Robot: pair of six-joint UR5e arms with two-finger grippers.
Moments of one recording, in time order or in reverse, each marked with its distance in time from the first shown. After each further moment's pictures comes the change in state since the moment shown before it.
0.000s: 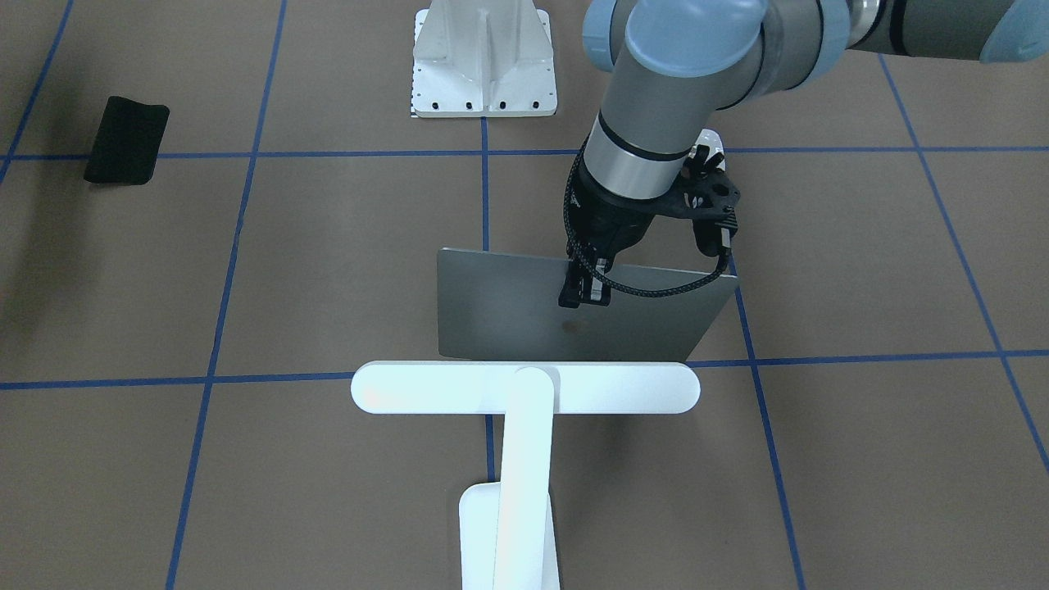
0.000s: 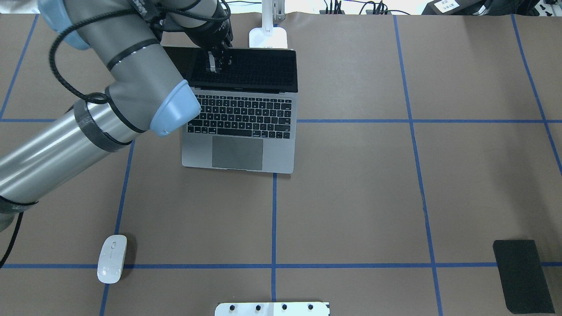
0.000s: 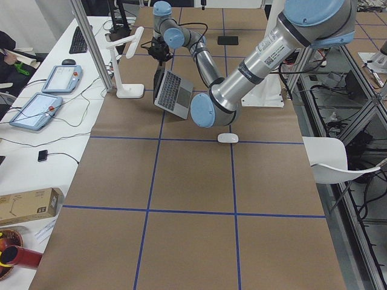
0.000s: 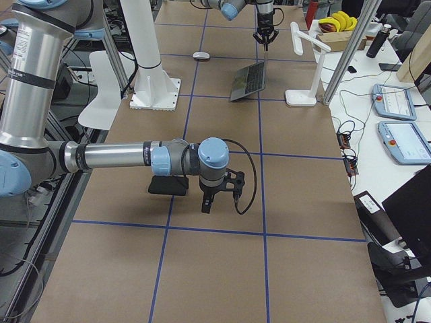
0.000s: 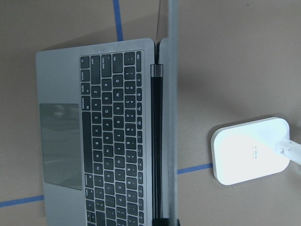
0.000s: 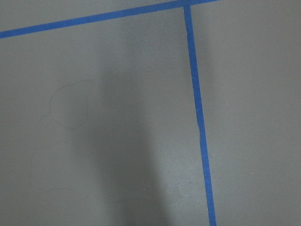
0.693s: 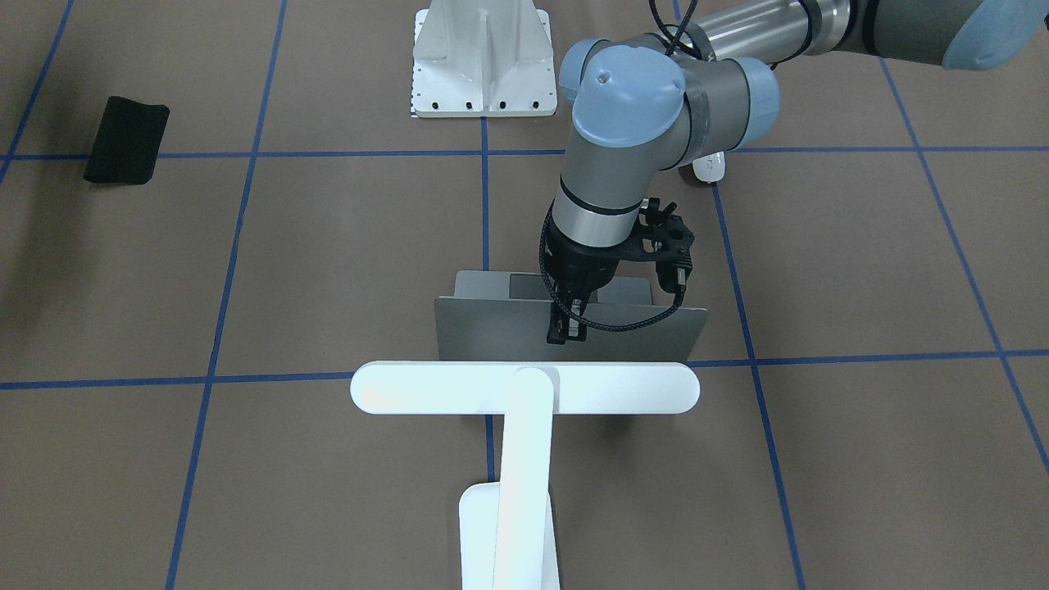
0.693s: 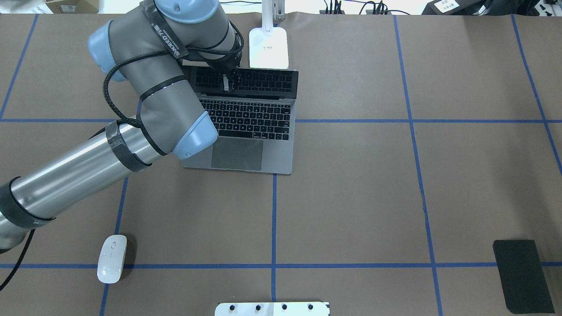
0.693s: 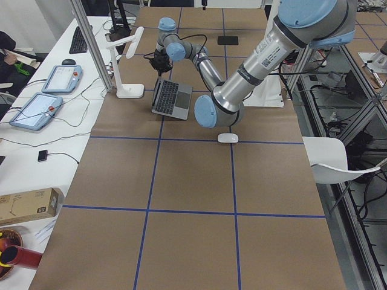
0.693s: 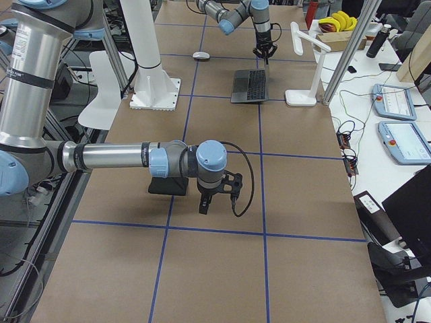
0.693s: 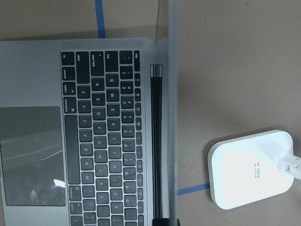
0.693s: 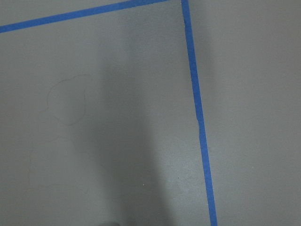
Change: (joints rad) left arm 0.070 0.009 0.112 -0.128 0.127 -0.038; right arm 0.000 -0.013 -0.003 0.000 0.015 0.000
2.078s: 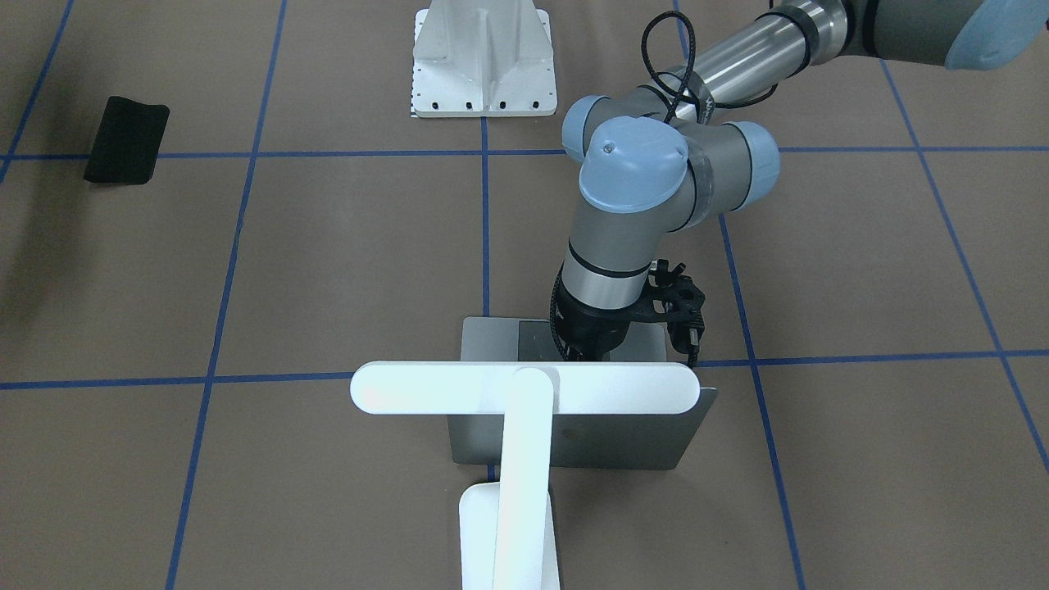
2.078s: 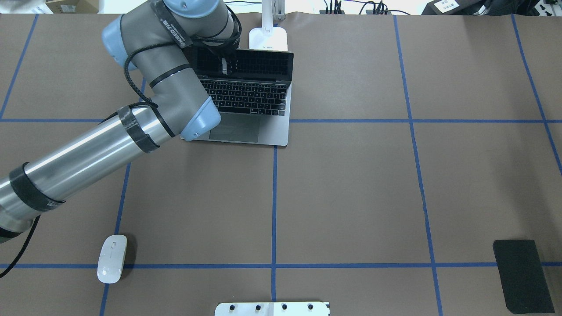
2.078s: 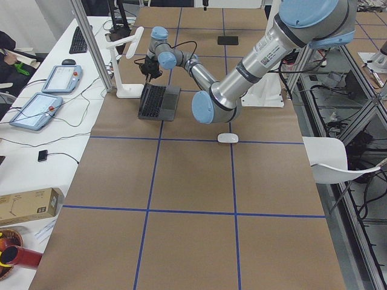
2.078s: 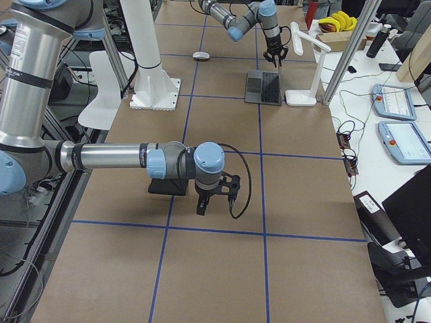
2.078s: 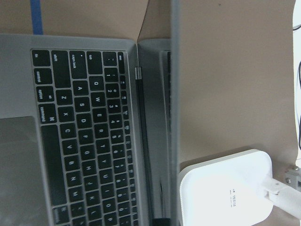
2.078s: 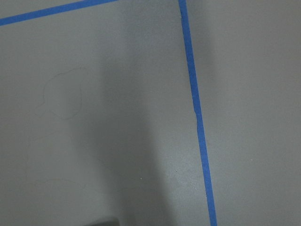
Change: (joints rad) left arm -0.042 -0.037 0.142 -0.135 0.049 0.033; right arm 0.001 -0.012 0.001 0.001 0.005 0.000
